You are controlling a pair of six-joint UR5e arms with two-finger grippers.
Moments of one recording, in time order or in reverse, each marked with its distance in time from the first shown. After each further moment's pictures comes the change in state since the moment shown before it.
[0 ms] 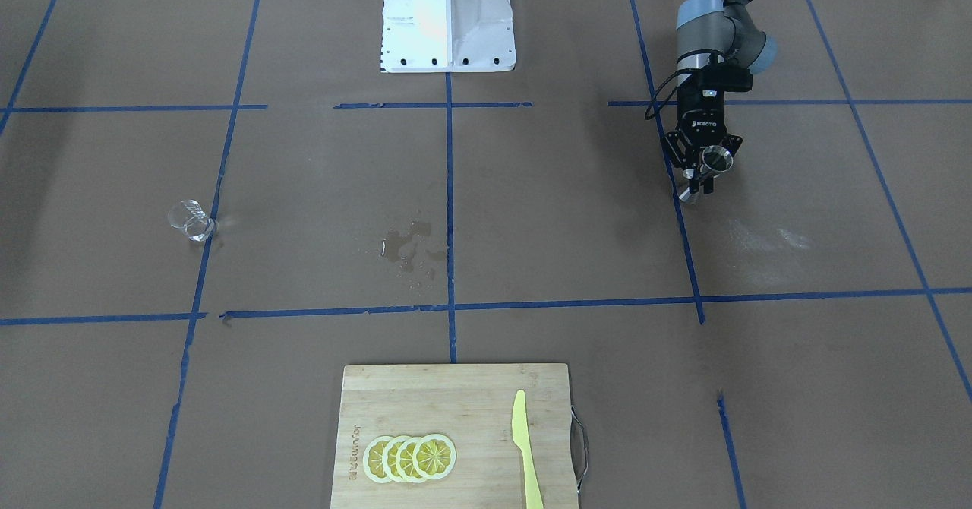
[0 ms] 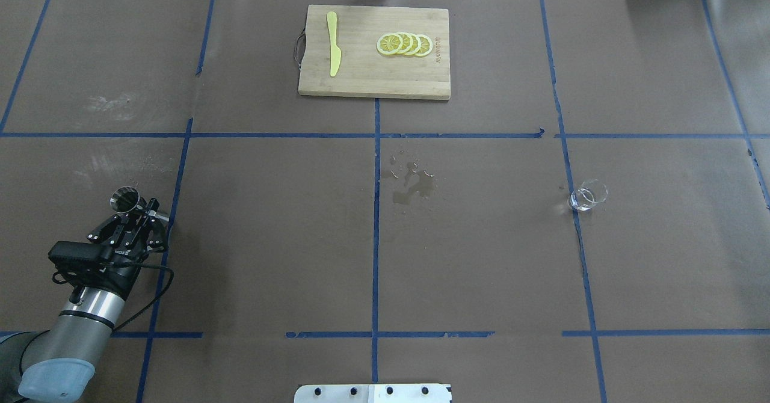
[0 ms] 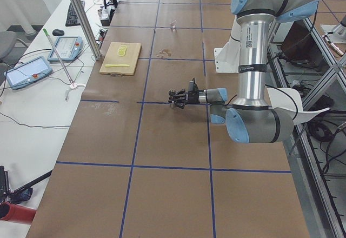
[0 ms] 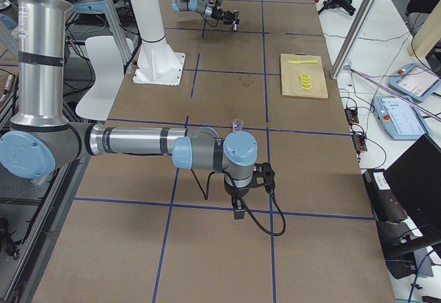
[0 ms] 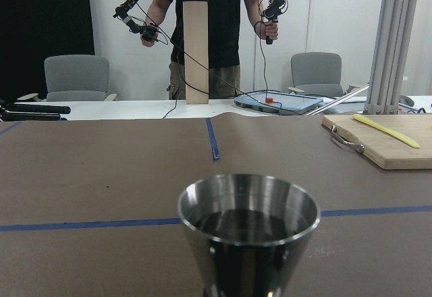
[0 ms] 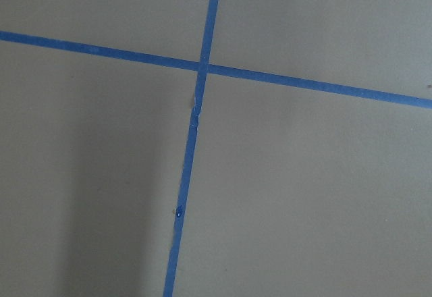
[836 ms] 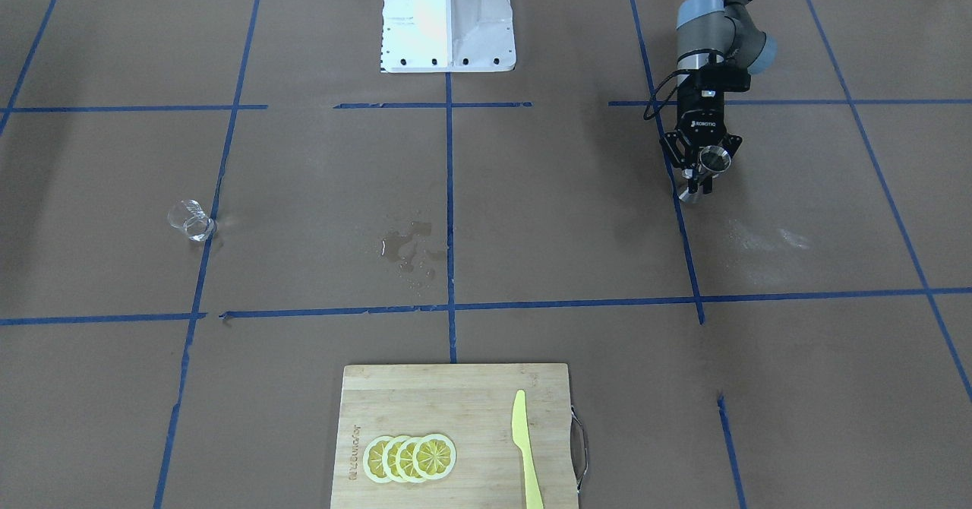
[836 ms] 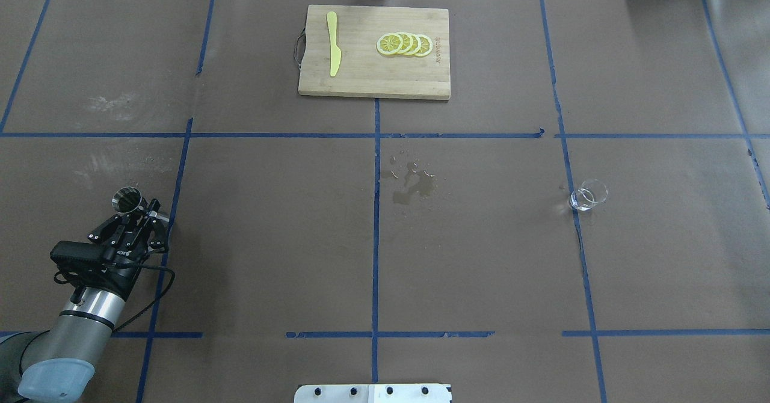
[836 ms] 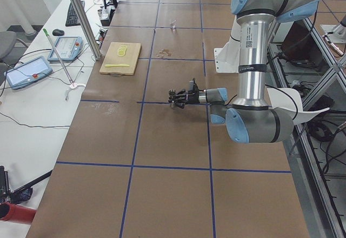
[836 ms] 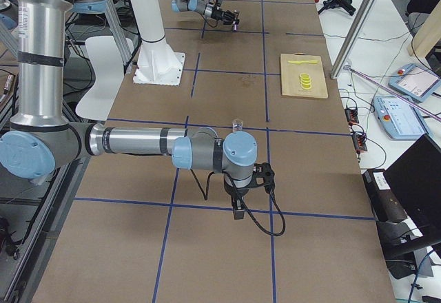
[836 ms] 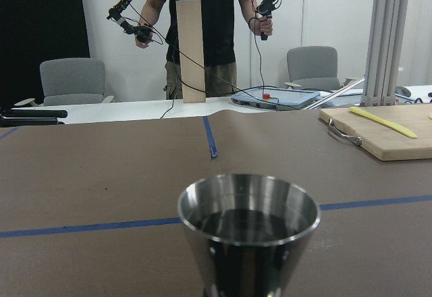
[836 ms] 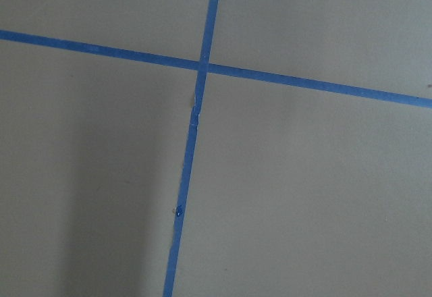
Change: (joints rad) left arm 0.001 -0.001 0.000 -0.007 -0.005 0.022; right arm 0.000 -0.001 0.000 0.000 0.000 0.000
